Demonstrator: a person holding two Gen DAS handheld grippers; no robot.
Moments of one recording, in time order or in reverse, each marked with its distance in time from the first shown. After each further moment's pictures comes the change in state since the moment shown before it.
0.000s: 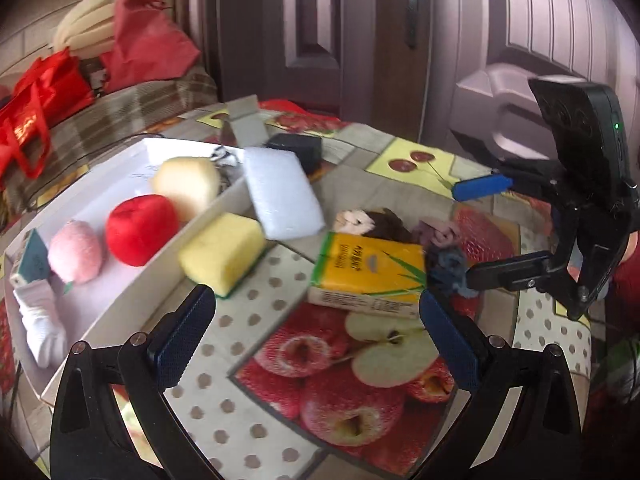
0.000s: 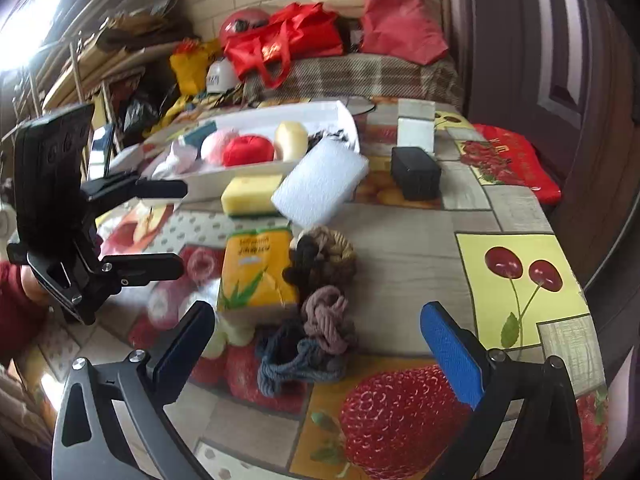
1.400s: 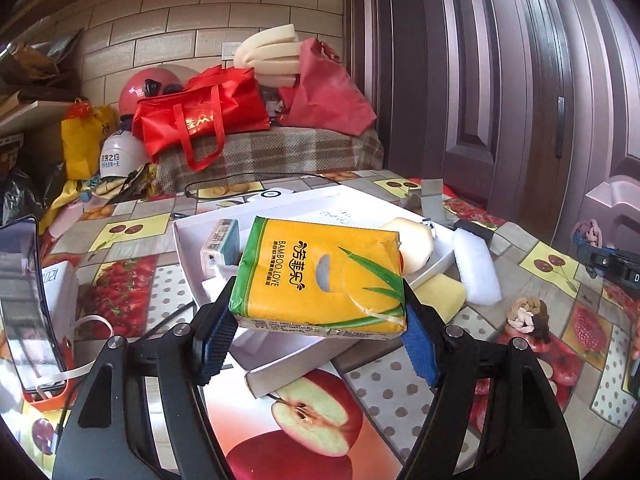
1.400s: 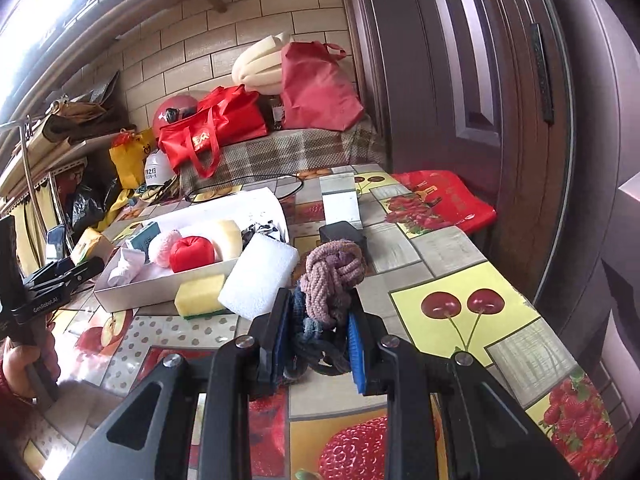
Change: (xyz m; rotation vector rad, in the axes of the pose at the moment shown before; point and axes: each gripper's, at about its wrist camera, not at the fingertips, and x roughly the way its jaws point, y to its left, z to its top) left arm -0.082 0.098 -0.045 -0.321 -0.297 0.453; right arm -0.034 -0.017 0.015 0.240 -0.332 -0.224
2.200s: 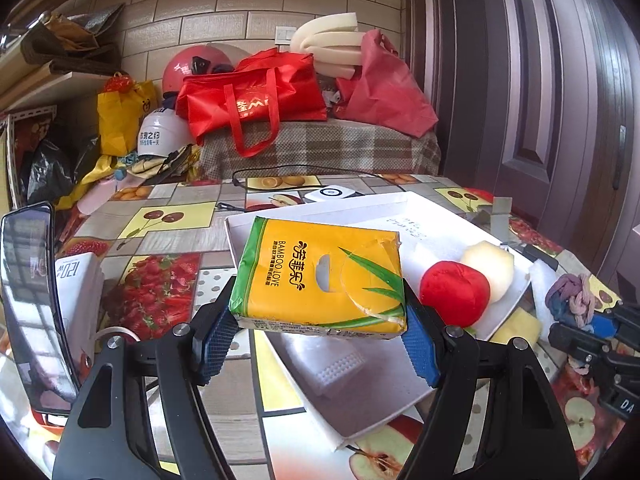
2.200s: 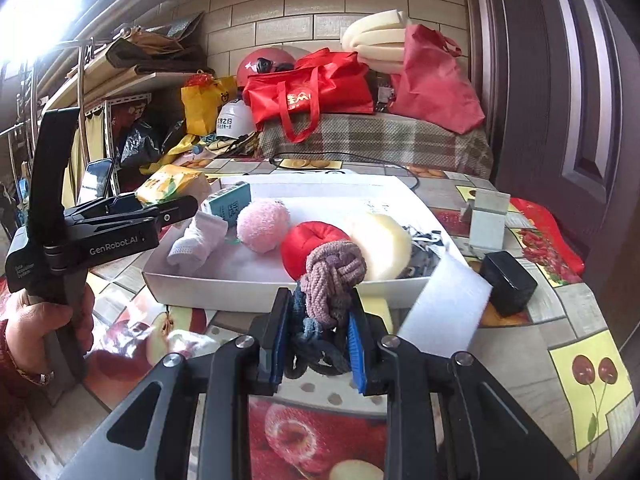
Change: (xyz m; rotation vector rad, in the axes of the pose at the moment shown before) left arm 0.039 0.053 0.014 -0.116 0.025 0.143; right arm 0.081 0.136 0.009 -0.217 0.058 0.178
